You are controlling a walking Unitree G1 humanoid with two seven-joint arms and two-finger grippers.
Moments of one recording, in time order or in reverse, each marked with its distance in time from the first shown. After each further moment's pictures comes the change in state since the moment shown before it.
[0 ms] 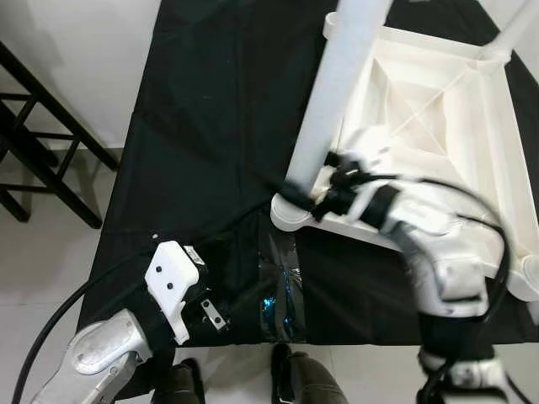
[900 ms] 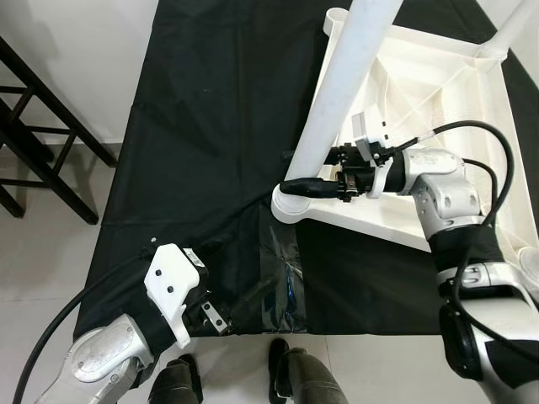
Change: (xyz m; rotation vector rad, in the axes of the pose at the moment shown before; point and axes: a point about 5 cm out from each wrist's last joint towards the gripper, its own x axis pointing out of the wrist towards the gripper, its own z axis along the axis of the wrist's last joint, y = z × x) left arm -0.002 -0.003 0.003 -0.002 0.002 0.025; right arm 0.013 -0.041 -0.009 0.025 0.018 0.370
